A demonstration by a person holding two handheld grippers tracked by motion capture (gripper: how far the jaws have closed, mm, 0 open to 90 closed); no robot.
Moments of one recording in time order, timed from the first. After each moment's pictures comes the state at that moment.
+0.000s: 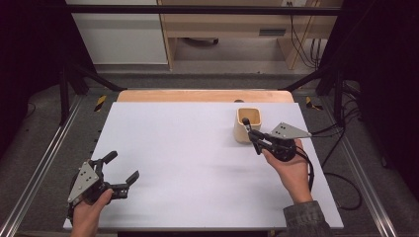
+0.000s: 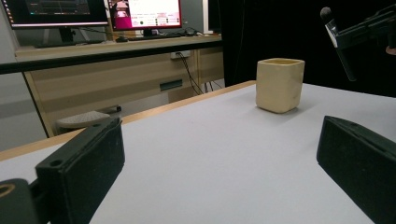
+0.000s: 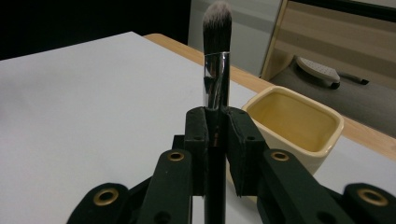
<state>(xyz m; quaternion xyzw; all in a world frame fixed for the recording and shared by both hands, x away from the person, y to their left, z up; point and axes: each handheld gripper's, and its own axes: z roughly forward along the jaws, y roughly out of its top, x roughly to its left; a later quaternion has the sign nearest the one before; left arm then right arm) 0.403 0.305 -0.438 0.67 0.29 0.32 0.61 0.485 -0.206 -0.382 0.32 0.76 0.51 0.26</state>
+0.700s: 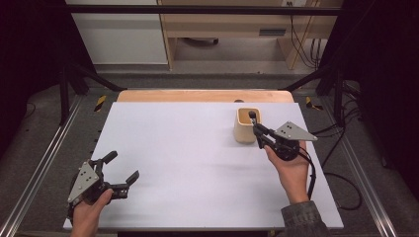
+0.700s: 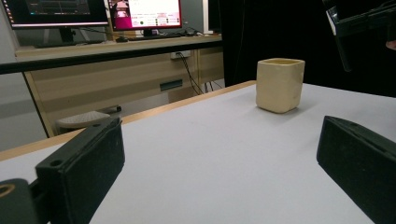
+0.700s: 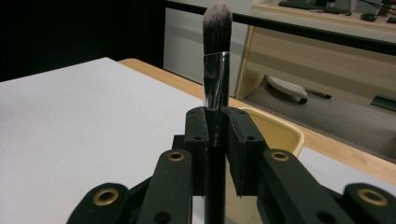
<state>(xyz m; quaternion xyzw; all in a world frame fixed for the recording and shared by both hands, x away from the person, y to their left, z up) 0.403 0.305 -0.438 0.67 0.29 0.32 0.61 0.481 -0.209 -0.377 0.34 0.71 0.53 0.31</state>
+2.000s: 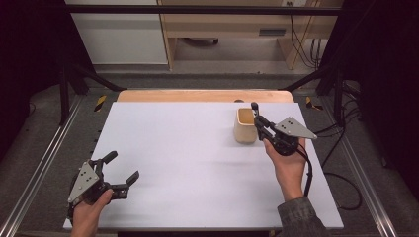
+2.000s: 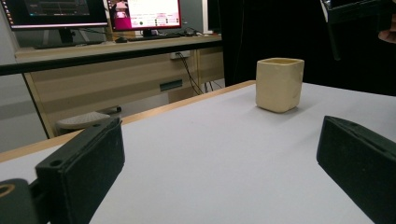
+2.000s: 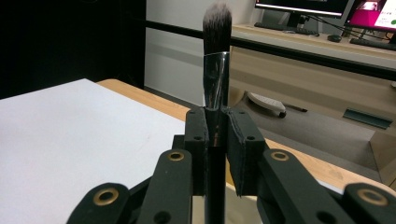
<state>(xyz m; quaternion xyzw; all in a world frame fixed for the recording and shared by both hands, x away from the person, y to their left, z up) 0.402 0.305 -0.438 0.67 0.29 0.32 0.61 0.489 -0.203 -0.367 0.35 0.68 0.54 0.36</state>
